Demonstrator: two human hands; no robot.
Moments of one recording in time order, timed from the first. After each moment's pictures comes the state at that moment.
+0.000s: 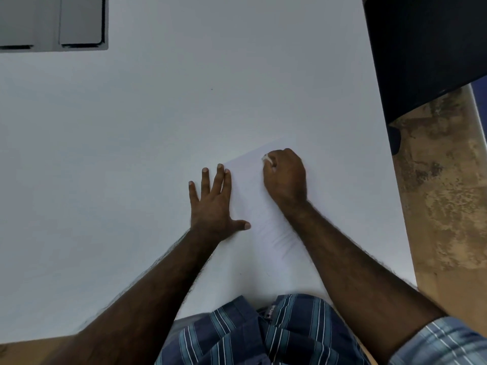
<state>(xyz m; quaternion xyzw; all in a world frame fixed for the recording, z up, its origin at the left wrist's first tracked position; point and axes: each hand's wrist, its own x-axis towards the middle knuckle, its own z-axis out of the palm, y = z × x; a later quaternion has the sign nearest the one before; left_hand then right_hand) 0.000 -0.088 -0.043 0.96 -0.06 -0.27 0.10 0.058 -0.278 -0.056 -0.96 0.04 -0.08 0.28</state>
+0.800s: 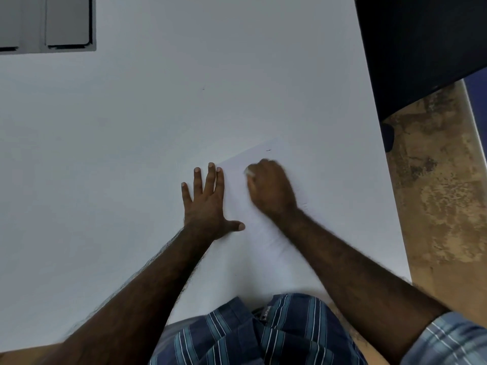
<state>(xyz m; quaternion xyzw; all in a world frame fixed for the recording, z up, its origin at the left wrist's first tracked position) 0.006 -0.090 -0.041 0.95 -0.05 -0.29 0.10 0.041 -0.271 -0.067 -0.97 -0.14 -0.07 0.20</state>
